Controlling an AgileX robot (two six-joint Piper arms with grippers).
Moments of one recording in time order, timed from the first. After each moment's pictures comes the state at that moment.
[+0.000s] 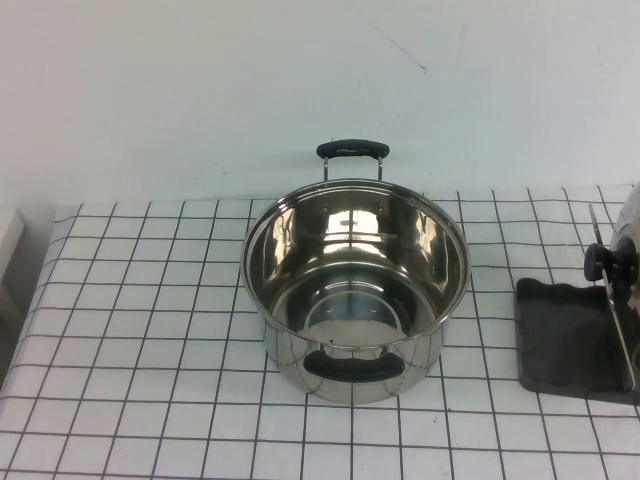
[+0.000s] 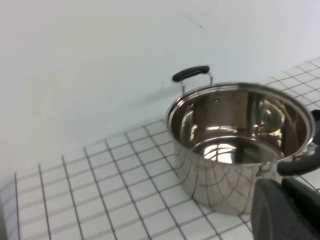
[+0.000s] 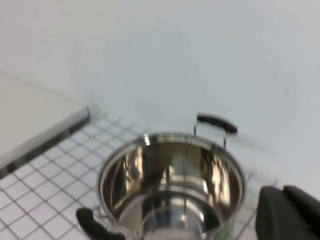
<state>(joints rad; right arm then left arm) -0.30 0.67 -0.72 1.22 0.99 -1.21 -0.30 0.32 -0.66 -0.38 0.71 0.38</state>
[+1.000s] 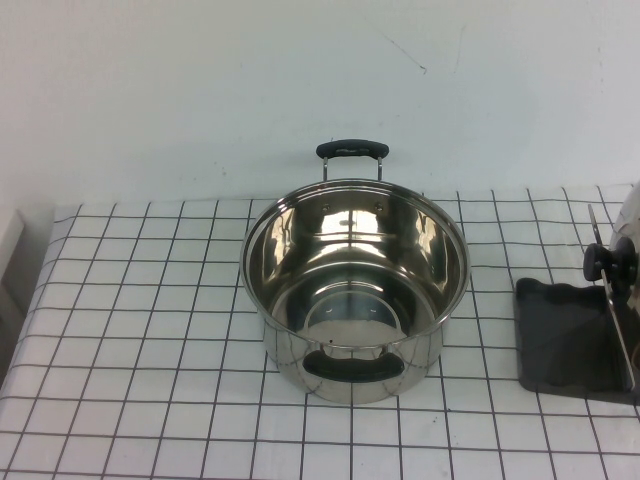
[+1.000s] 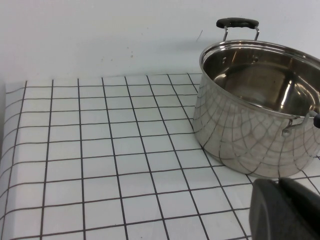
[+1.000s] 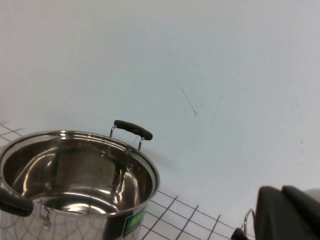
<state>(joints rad) -0.24 0.18 -0.26 1.37 0.63 -1.55 -0.30 0.01 -0.37 -0.18 0.73 -0.04</state>
